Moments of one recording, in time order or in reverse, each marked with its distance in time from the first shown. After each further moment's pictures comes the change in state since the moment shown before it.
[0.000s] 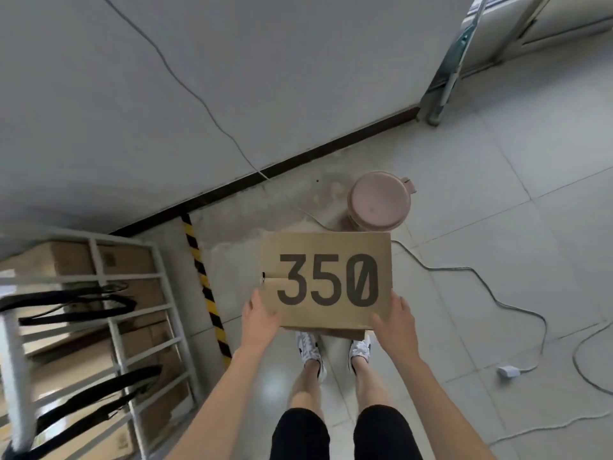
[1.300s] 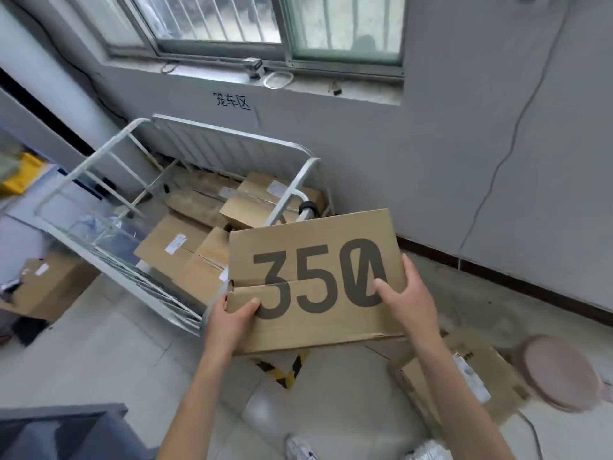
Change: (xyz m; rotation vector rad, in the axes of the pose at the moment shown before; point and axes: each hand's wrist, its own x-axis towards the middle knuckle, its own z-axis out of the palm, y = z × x) left_hand -0.332 -0.225 -0.223 -0.849 0.886 -0.364; right_hand -0.284 -0.259 0.092 -0.088 -0.378 -0.912
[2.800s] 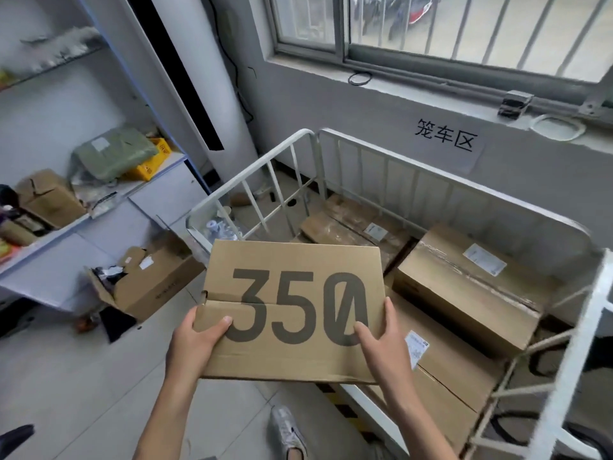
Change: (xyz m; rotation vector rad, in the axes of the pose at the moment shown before) left_hand 0.476 -0.128 -0.593 -0.092 0.197 -0.101; right_hand 0.028 -0.354 0.722 0.078 -0.223 0.018
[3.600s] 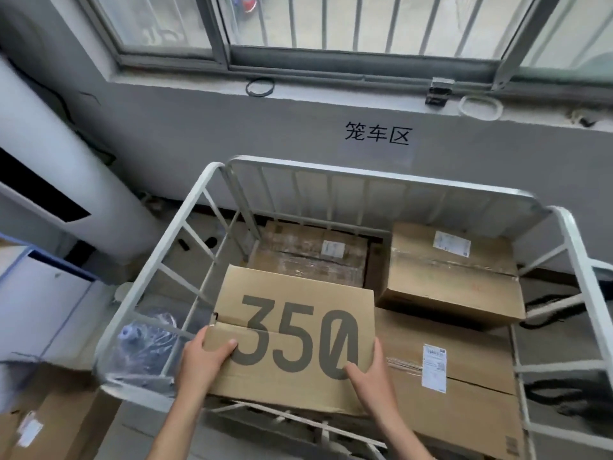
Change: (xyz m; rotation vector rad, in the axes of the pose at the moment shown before) left_hand 0.397 0.091 0.086 0.394 -0.454 0.176; right_hand 0.201 -0.021 0.196 0.108 0.292 0.390
